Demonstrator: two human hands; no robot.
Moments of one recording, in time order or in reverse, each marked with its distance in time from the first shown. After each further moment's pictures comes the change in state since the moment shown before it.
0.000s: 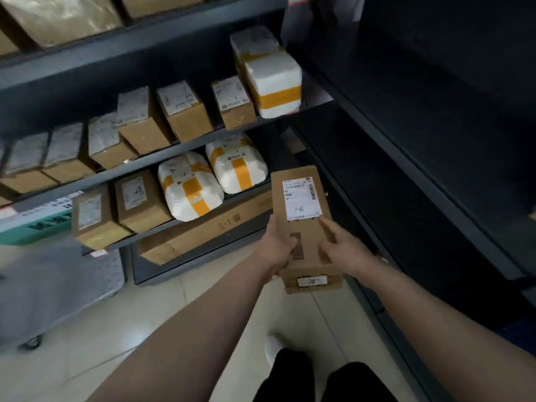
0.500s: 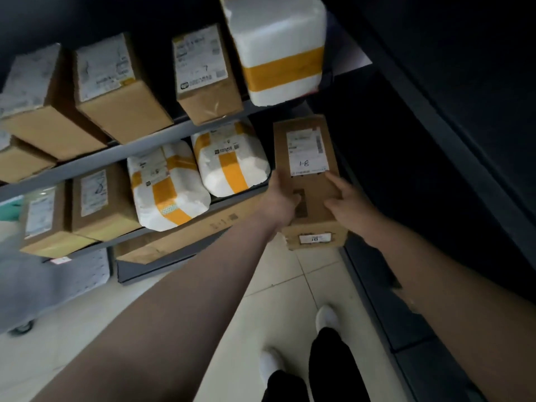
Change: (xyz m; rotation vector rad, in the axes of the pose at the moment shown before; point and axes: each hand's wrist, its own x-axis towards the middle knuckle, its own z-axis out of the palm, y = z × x) left_hand 0.242 0.056 -0.006 0.064 0.139 0.026; right_hand 0.253 -0.019 -0.039 0.133 -0.040 -0.061
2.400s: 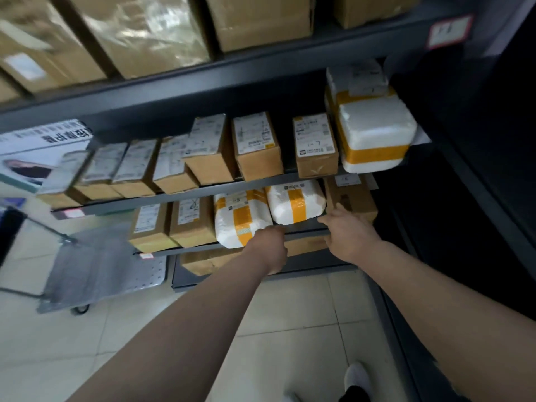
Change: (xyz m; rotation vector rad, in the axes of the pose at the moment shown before) left_hand -0.095 -0.025 -0.156 0.794 0.097 0.042; right_hand -0.037 -0.131 0.070 -1.051 -0.107 -0.507
